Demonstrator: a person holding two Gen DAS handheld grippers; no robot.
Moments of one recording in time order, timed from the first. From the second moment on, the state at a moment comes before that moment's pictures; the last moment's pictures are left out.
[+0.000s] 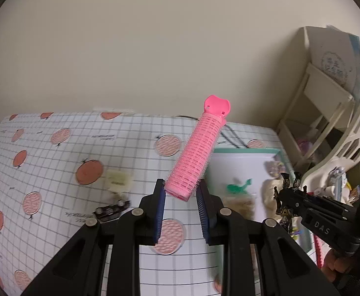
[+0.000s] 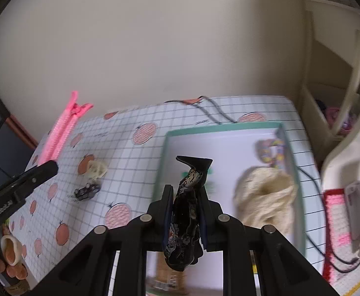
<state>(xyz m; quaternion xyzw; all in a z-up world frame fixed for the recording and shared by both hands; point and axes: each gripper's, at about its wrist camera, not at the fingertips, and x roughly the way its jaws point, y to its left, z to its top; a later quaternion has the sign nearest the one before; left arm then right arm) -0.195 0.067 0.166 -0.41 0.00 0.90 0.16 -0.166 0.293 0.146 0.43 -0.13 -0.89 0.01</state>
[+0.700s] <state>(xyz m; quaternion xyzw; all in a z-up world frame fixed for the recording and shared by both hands) -0.219 0.138 0.095 -0.44 -0.01 0.88 0.19 -0.170 0.343 0.113 0.44 -0.16 -0.88 -0.05</state>
